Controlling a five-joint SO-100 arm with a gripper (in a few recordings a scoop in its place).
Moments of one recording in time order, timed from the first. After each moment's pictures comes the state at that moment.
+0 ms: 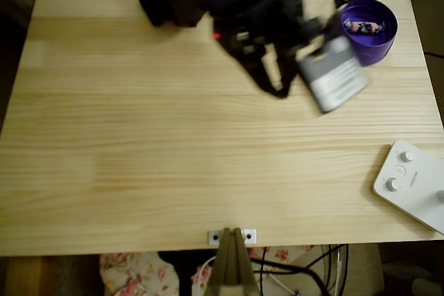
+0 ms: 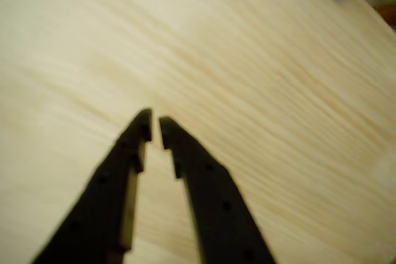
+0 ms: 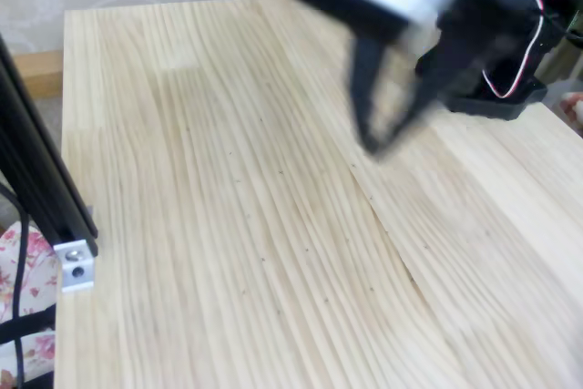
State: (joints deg) arm -26.5 126.1 115.8 53.1 2.1
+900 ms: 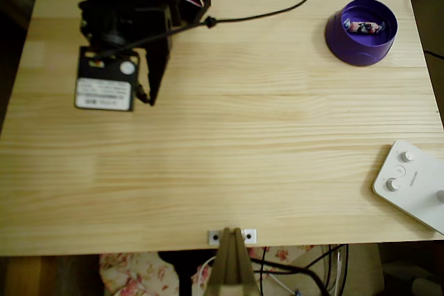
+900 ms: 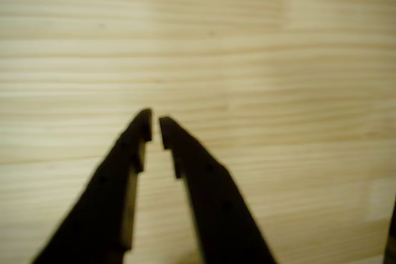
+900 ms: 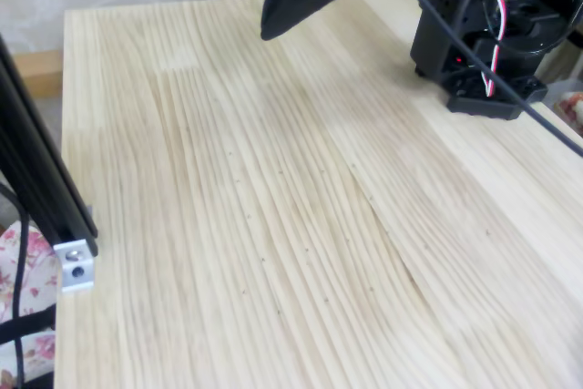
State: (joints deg) arm 8.2 160.5 150.4 51.1 0.1
